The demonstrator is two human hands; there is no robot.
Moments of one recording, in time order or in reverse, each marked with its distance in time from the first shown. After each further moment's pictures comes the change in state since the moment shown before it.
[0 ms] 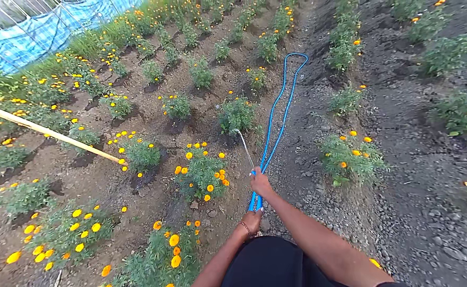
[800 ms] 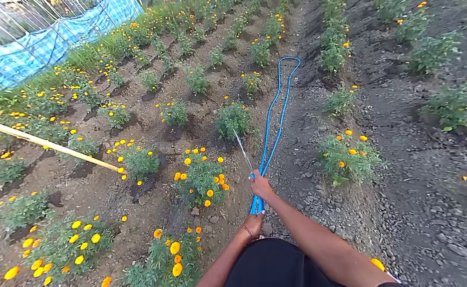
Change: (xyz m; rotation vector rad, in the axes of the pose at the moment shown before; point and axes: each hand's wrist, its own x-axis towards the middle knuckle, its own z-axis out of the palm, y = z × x) left_hand -0.001 0.005 0.007 0.008 -0.003 0.008; right_hand -0.001 0.007 -0.007 -0.010 -0.021 -0.024
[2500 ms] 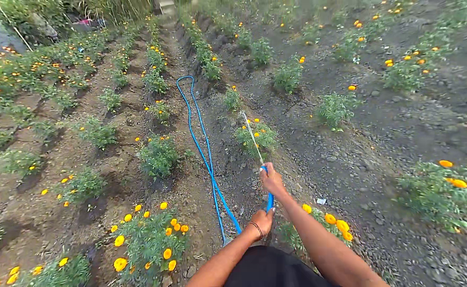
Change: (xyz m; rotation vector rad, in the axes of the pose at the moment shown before) left_hand 0.023 0.131 0.144 0.832 -0.422 0.316; right_hand -0.106 0.186 -0.147 0.434 0.700 0.323
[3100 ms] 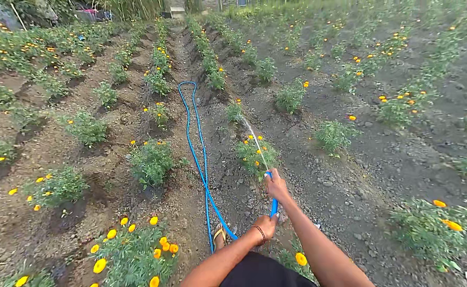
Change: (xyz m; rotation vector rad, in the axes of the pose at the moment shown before) left_hand 0.041 0.017 -0.079 -0.100 -0.082 0.059; right_hand 0.074 -0.053 -0.002 -0.085 0.025 0.050
